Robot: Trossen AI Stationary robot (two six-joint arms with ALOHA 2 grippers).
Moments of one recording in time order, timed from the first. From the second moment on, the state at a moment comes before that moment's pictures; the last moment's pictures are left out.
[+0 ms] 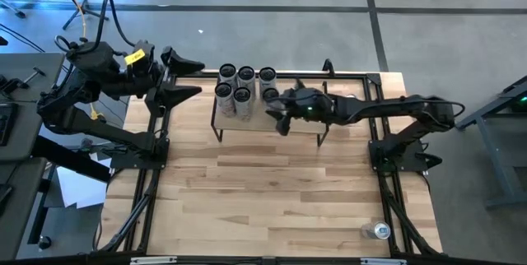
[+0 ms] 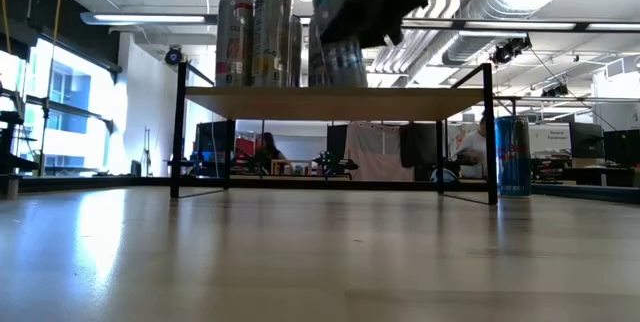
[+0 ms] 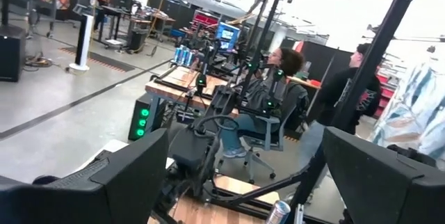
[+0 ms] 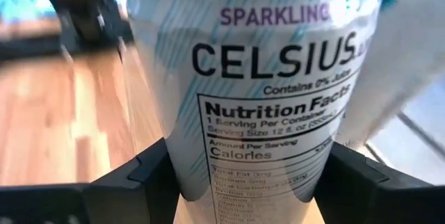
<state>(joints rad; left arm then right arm) 0.02 1.01 1.60 -0.51 -0.08 -0.30 -0.12 1.50 1.11 -0.10 0.26 0.06</state>
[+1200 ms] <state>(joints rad) 0.02 1.06 1.60 -0.49 -0.09 -0.31 -0.20 1.54 0.99 0.30 0.01 0.07</state>
